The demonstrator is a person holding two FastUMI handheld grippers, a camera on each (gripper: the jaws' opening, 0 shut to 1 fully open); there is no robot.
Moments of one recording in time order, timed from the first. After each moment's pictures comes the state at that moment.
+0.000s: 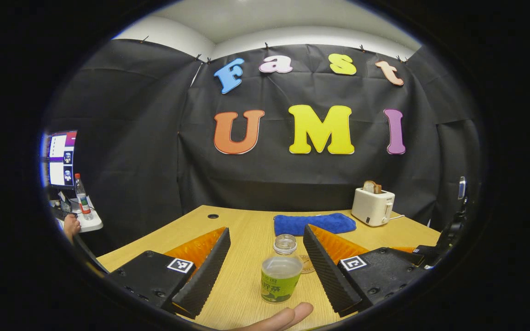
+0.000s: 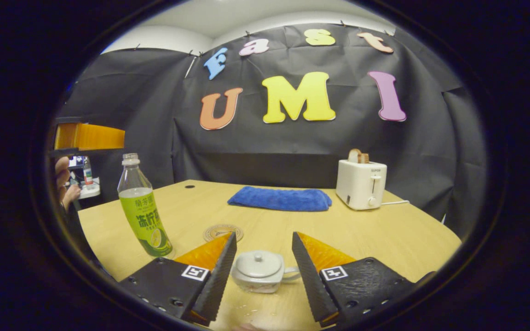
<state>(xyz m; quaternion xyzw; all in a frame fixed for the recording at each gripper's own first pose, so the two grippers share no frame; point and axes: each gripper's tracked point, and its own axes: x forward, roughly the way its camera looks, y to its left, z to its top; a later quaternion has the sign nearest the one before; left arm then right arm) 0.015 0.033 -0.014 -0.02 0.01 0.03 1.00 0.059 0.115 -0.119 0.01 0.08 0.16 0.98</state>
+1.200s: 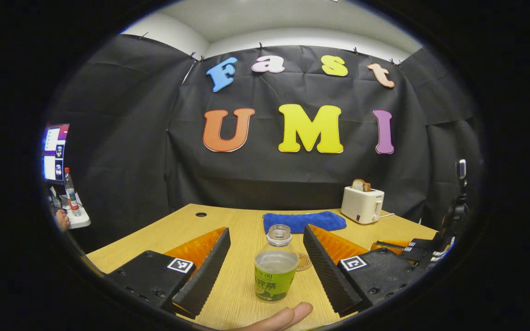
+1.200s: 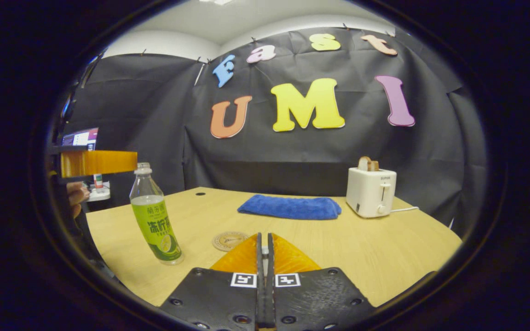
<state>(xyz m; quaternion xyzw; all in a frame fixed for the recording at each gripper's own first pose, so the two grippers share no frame) 0.021 0.028 -0.036 -0.03 0.01 -0.01 1.00 0.053 0.108 -0.089 0.01 0.04 0.18 0.98</state>
